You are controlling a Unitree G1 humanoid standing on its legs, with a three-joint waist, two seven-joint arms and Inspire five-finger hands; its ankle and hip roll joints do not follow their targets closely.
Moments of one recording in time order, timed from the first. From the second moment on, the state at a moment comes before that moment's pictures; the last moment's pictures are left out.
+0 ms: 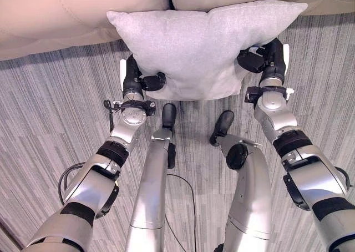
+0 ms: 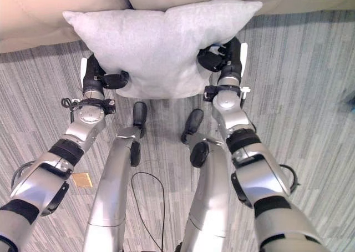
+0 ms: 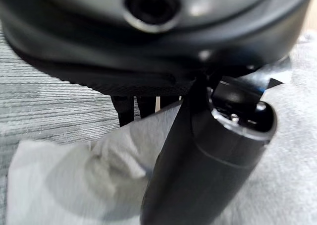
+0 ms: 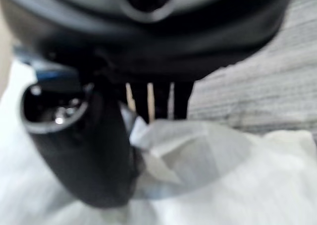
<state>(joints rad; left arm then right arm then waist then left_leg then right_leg) -0.97 0.38 -0.42 0.78 -0.47 -0.14 0.48 -1.04 -0.49 0.37 0.85 0.51 -0.15 -0.43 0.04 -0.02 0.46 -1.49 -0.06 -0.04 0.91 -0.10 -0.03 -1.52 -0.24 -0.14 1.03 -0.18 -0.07</state>
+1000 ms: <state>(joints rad) -0.03 0.31 -0.29 0.45 -0.39 -0.18 0.23 -0.07 -0.34 0.16 0.38 0.24 -0.22 -0.22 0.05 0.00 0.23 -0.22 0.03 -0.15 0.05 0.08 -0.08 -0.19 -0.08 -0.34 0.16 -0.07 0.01</state>
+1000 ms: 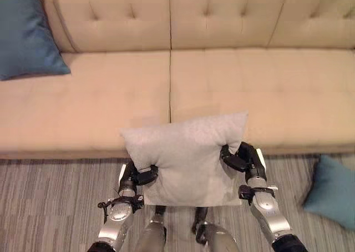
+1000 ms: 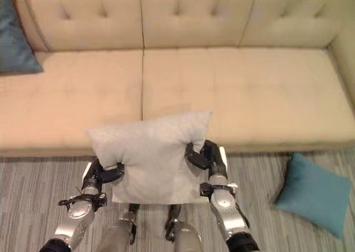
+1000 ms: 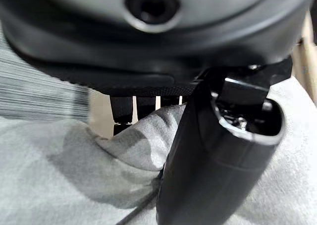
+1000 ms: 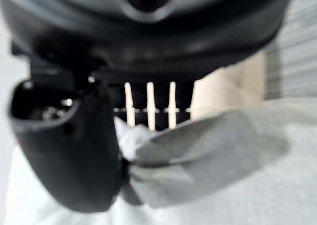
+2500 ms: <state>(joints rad) 0.07 0.27 -0.29 0.45 -0.35 -0.13 0.16 0.07 -0.34 0.11 0.31 0.21 -0.14 -0.18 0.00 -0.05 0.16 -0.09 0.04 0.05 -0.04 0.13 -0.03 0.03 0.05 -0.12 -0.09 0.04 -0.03</state>
